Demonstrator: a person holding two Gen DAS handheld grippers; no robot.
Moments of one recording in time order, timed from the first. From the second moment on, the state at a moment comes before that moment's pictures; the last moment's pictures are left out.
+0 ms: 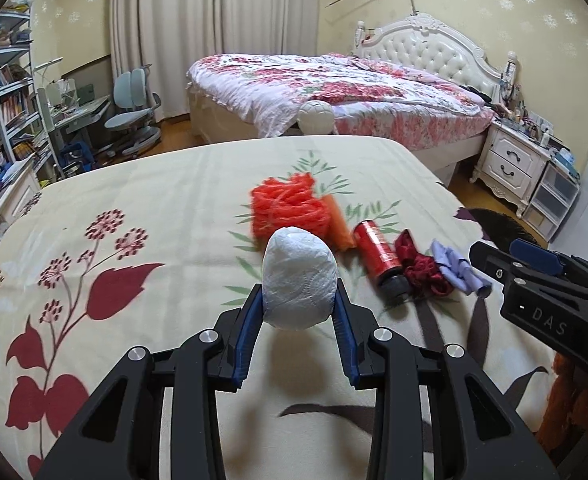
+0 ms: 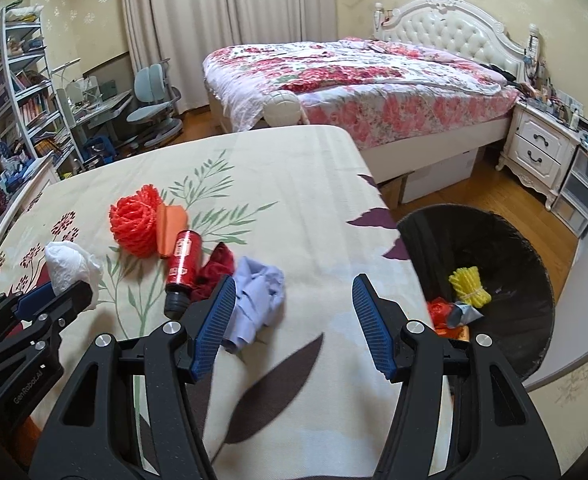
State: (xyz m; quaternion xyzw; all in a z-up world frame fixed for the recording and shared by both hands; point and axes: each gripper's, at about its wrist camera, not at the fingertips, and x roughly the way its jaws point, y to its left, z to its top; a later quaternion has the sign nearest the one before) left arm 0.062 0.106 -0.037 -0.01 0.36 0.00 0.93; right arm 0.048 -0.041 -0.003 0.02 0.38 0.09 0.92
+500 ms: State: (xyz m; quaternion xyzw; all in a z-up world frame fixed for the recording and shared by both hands) left arm 0.061 0.144 -0.046 -0.02 0.37 0.04 0.93; right arm 0.059 -0.028 -0.021 0.02 0.42 0.10 0.90
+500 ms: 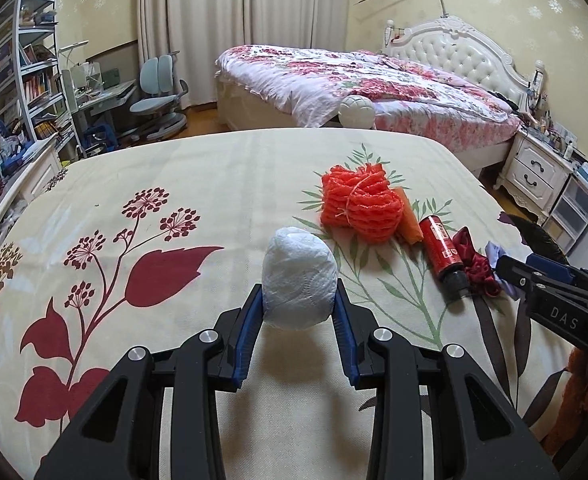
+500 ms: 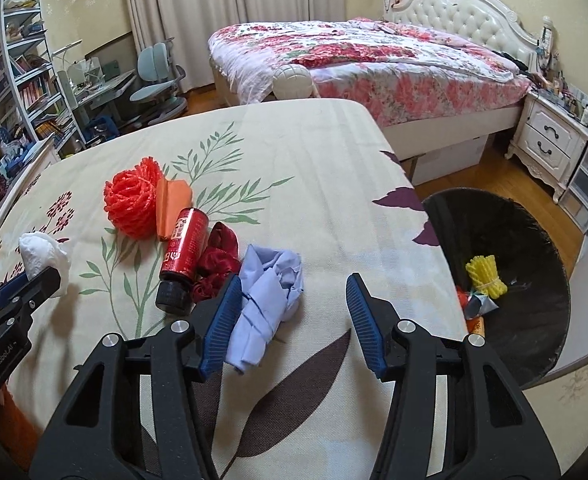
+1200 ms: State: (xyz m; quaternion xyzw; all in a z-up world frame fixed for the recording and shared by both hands) left arm 0.057 0.145 -0.048 -0.03 0.37 0.04 0.93; right arm 0.057 -0.032 -0.024 0.02 0.43 0.10 0.90
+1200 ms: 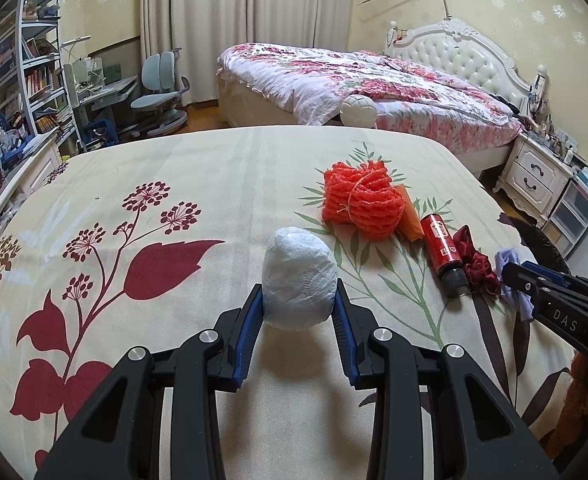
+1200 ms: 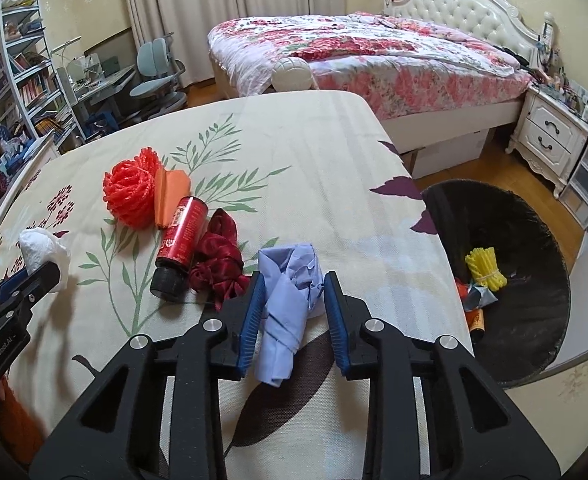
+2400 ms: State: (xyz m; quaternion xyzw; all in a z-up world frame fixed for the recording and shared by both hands) left arm 0.064 0.049 -0.019 -0.02 0.35 -0.06 0.93; right arm 0.027 -0.122 0.010 0.04 0.37 0.02 0.93
